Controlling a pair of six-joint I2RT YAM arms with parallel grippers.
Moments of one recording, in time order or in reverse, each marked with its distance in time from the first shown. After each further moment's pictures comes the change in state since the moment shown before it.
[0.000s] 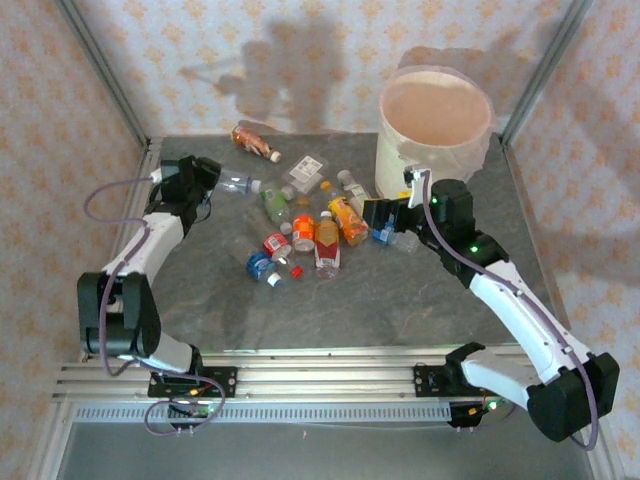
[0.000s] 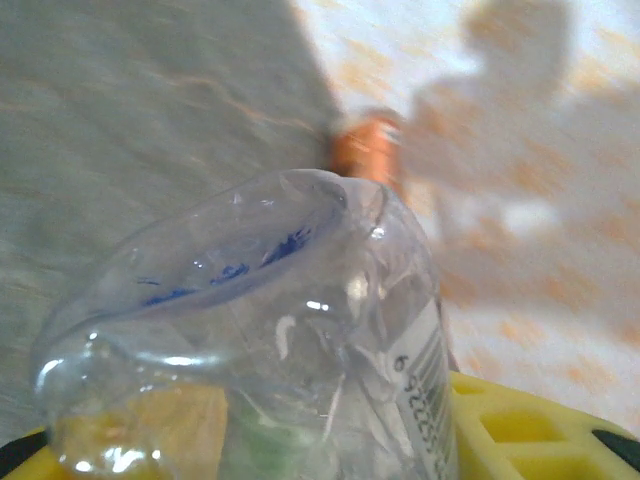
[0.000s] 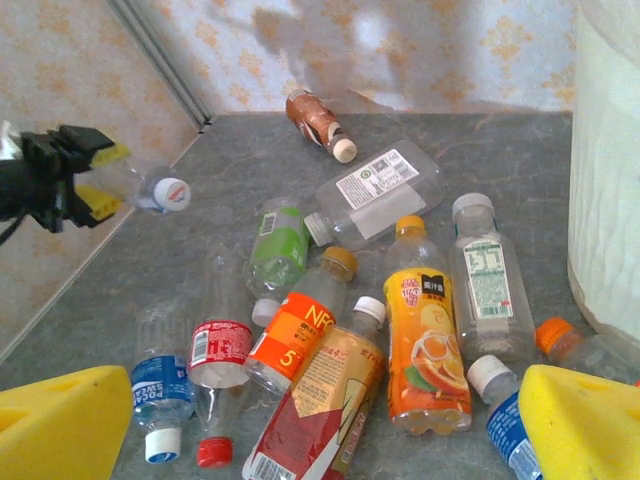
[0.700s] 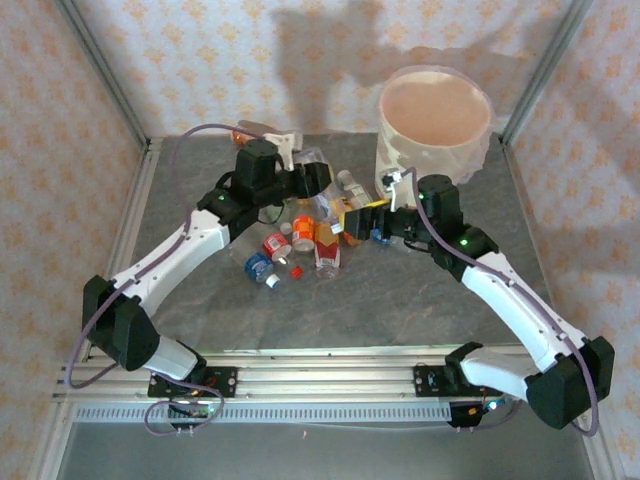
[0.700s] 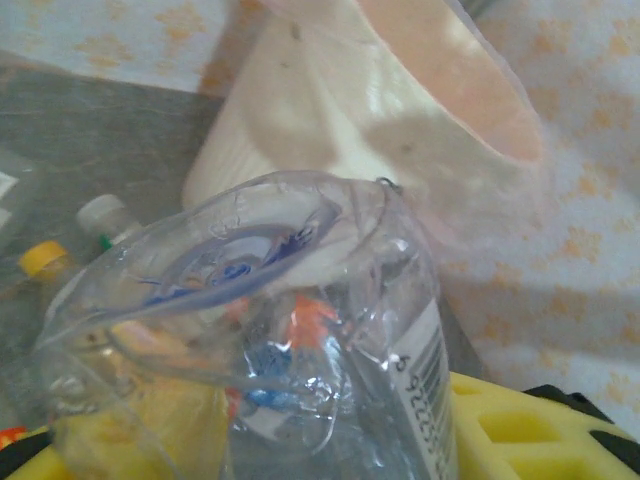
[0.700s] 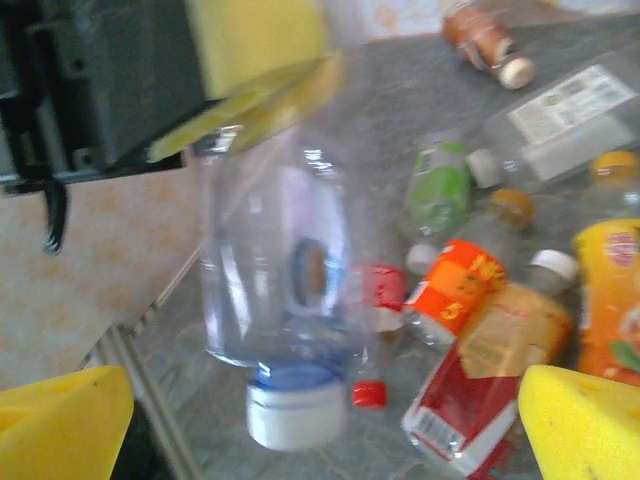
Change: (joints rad) left arm -0.517 0.034 0.278 -0.127 0.219 0.454; right arm 0.077 0.073 0.062 -0.018 -0.326 0.055
